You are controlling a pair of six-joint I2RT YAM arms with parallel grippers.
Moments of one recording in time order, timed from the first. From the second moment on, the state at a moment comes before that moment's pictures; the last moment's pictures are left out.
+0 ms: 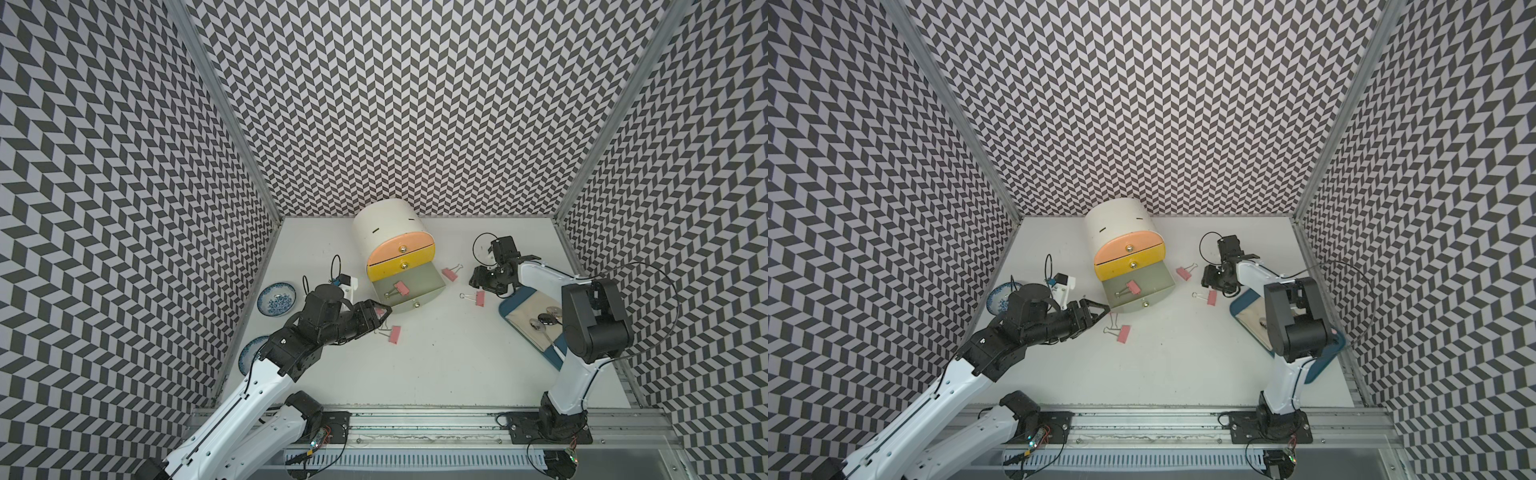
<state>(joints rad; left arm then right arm) -0.55 0.78 0.76 -0.55 0.33 -0.94 0.19 1.85 1.19 -0.47 -0.22 0.40</state>
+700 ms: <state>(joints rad) -0.55 0.80 0.76 -0.55 0.33 -0.94 0.24 1.74 1.00 -0.42 -0.29 0.40</state>
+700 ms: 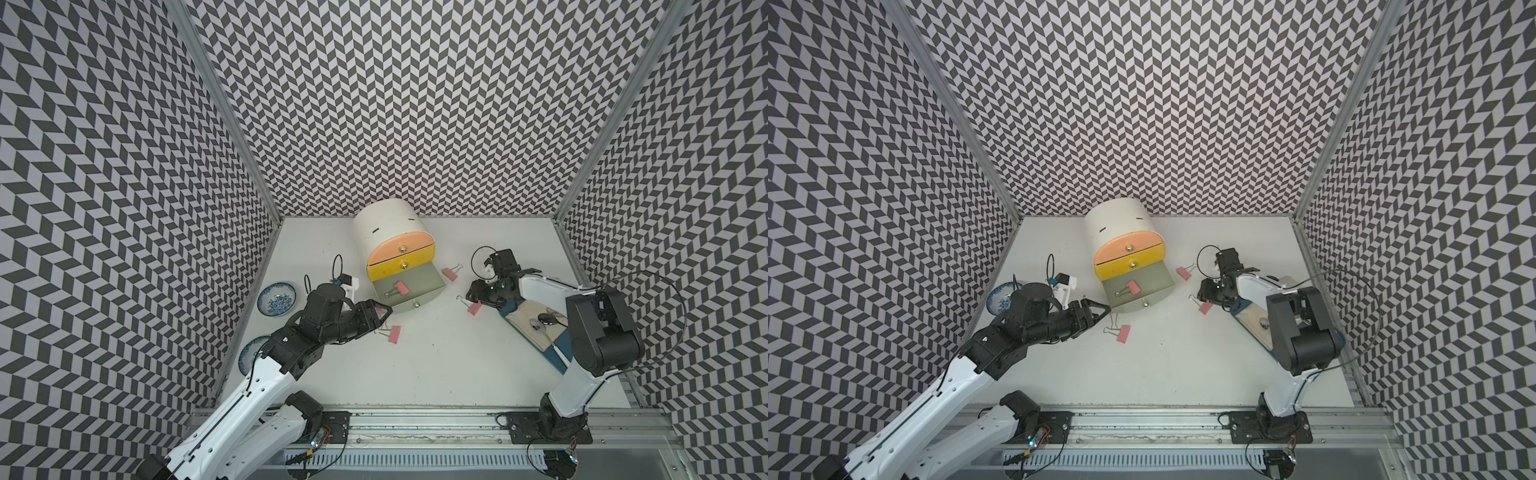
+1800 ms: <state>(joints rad) -0.55 0.73 0.76 -0.56 0.33 -0.94 0.47 1.67 0.95 -0.50 -0.03 0.39</state>
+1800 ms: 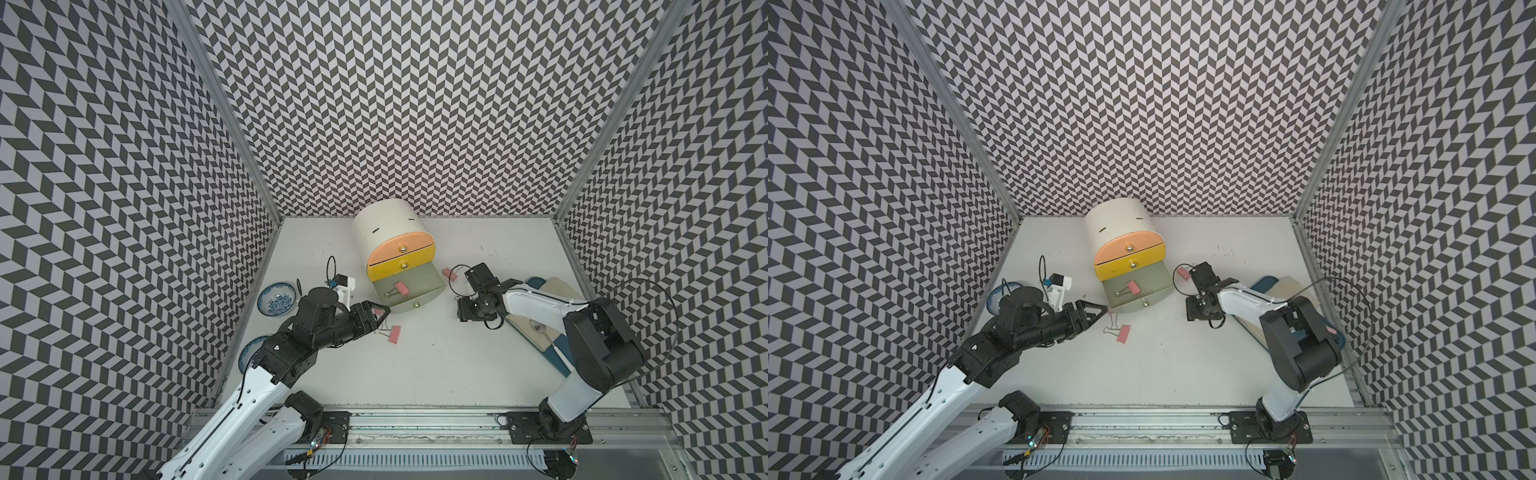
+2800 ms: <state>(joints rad) -0.55 0.73 0.75 -0.57 0.33 -0.94 0.48 1.46 1.05 -0.63 -0.01 0.41</state>
